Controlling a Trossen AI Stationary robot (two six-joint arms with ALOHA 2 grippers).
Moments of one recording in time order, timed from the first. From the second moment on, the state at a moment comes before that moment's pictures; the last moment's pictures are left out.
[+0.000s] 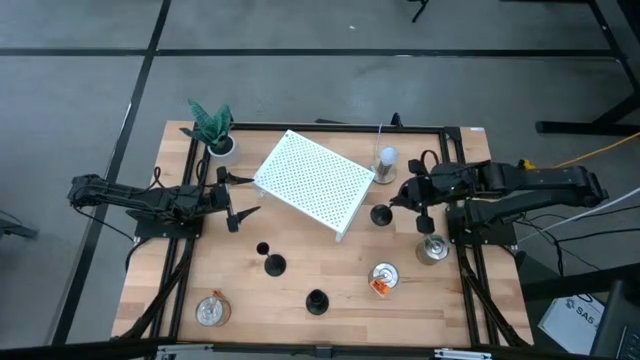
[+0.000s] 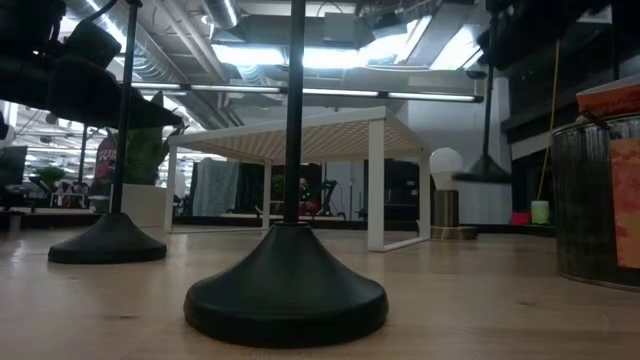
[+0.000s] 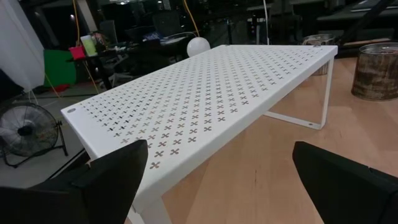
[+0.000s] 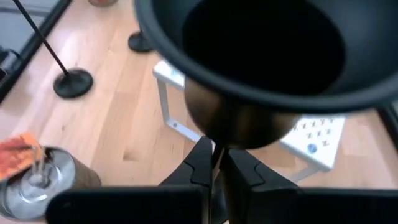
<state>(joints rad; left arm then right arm) -0.11 0.21 0.01 0.06 -0.45 0.10 0.06 0.83 0.82 -0.63 0.03 -0.06</state>
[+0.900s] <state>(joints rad) -0.11 0.21 0.01 0.06 -0.45 0.10 0.06 0.88 1.00 -0.65 -0.03 -0.06</state>
